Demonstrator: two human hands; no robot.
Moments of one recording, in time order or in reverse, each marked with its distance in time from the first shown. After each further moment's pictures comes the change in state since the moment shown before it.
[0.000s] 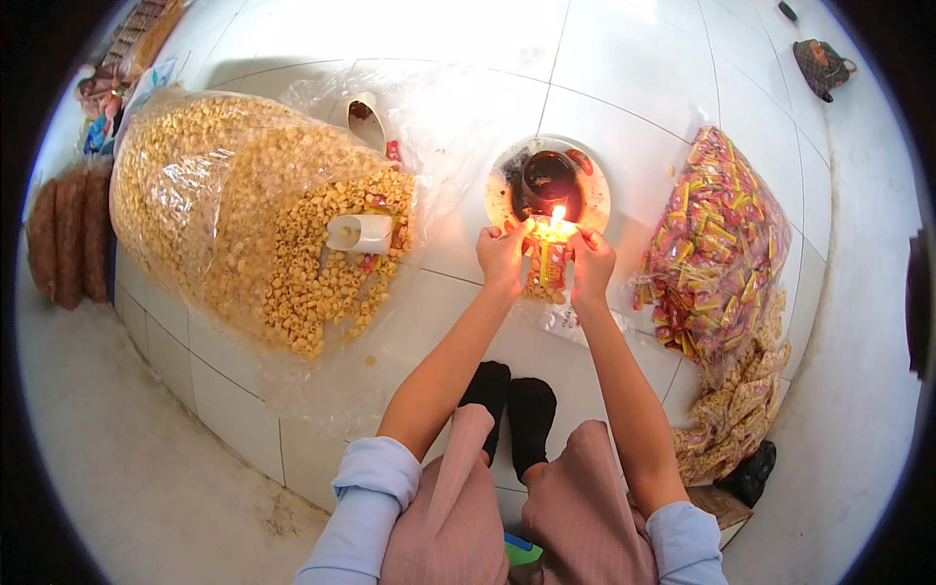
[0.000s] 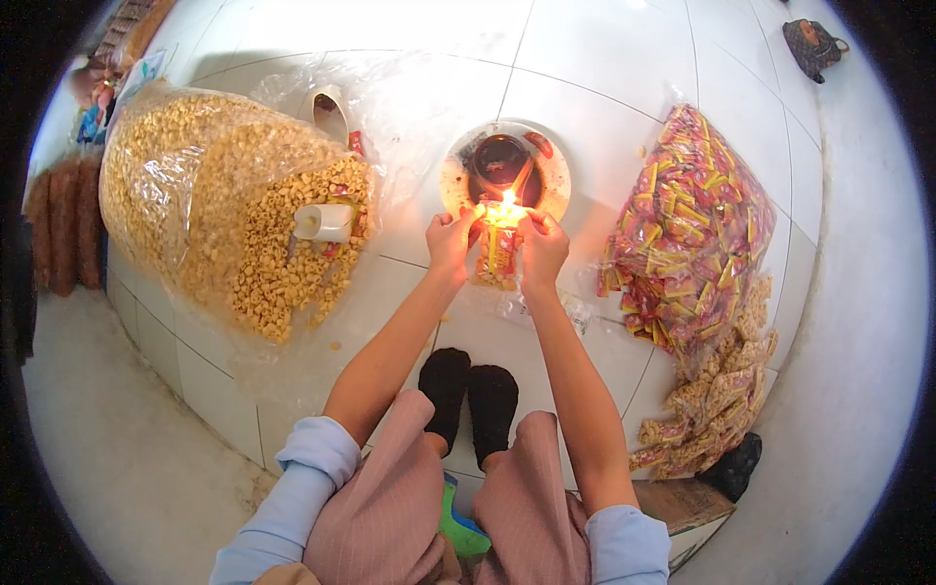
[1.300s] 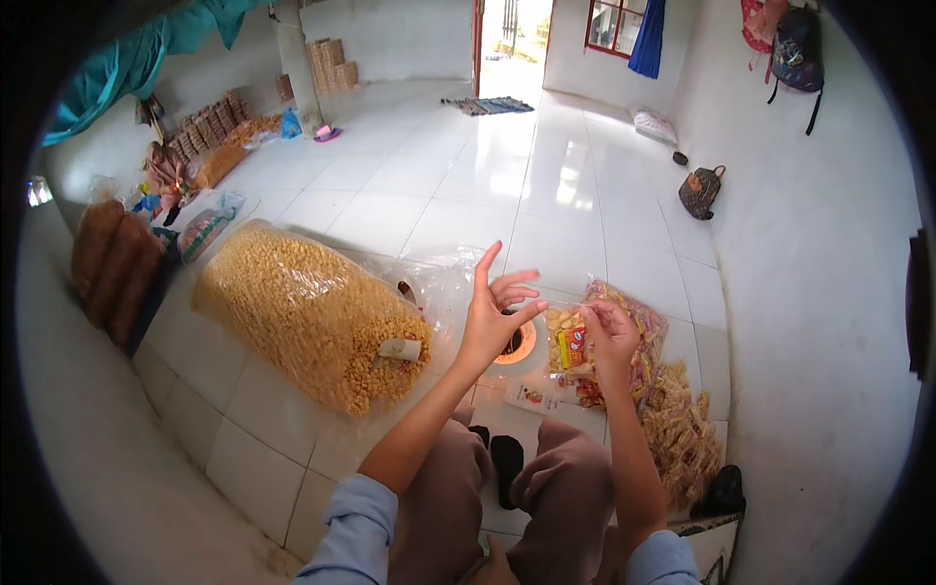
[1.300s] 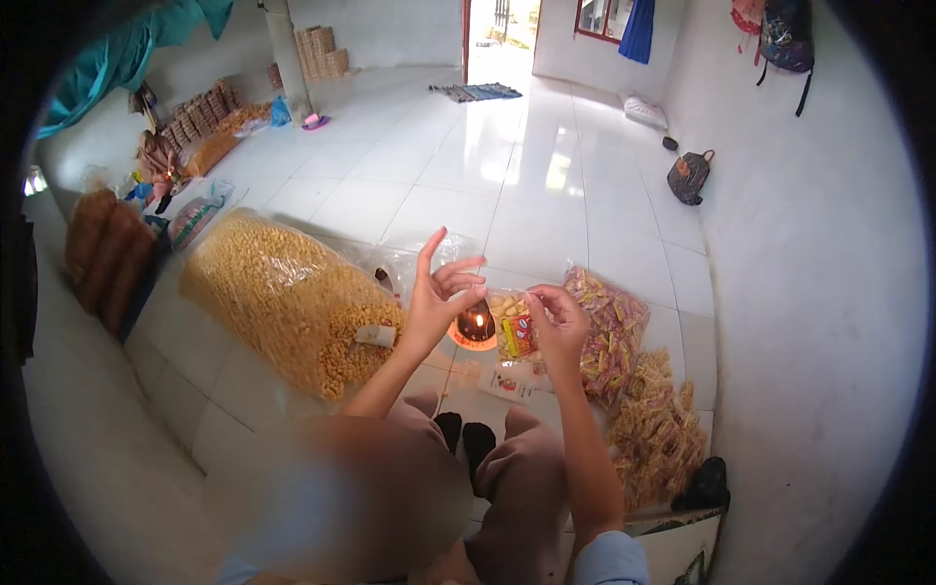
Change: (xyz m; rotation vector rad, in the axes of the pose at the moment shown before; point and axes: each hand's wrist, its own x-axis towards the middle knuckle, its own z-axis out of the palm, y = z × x) left_hand -0.342 0.248 0.018 0.041 -0.802 0.888; right_hand -0.276 -0.290 -0.101 0.138 -0.240 -0.886
